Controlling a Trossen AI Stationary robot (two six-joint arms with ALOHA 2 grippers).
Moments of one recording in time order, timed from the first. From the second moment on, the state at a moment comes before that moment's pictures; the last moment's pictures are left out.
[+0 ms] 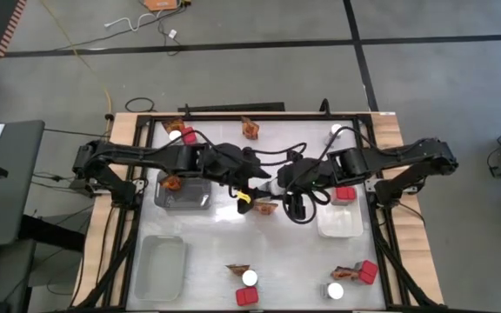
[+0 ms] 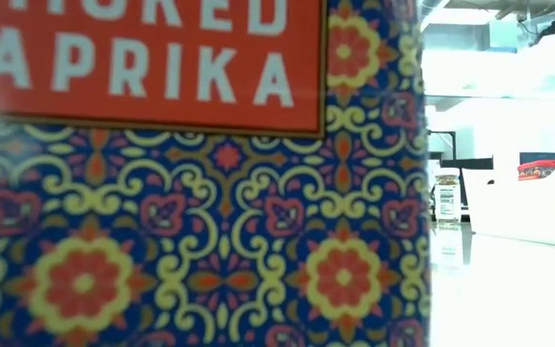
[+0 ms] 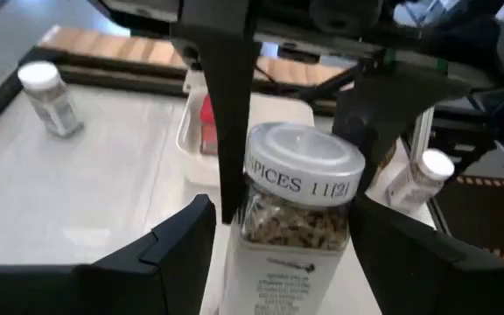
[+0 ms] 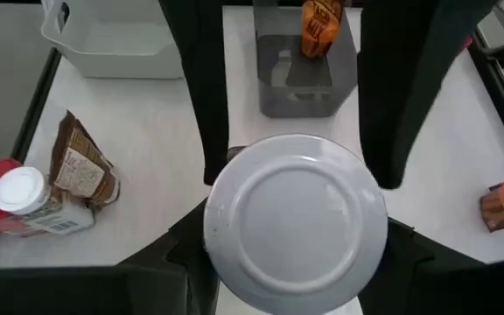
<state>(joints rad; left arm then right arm) -0.06 1.60 1.54 -0.39 -0.01 -0.16 0.18 1.43 1.44 -0.73 0.17 0.12</state>
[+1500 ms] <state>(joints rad) 0.00 1.41 1.53 -0.46 -0.05 -0.09 0.27 1.23 1.24 -0.96 0.41 0.44</state>
